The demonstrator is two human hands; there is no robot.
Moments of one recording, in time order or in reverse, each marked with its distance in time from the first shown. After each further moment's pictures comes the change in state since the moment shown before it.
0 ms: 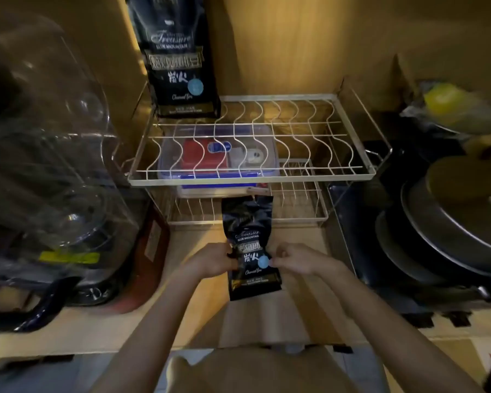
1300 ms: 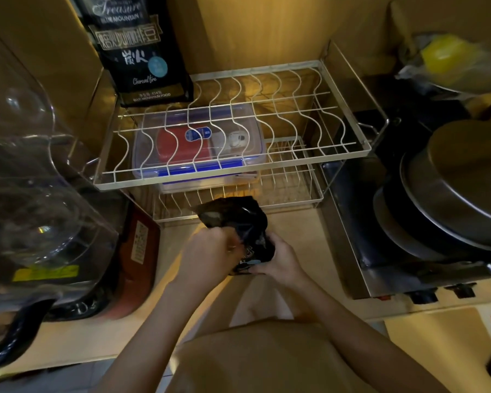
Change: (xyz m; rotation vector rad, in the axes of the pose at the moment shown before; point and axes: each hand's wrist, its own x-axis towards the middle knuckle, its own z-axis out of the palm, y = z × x) left_hand -0.039 0.032 -0.005 0.196 0.501 0.268; right_hand 0.029 0.015 0.064 0.665 0.406 -0.165
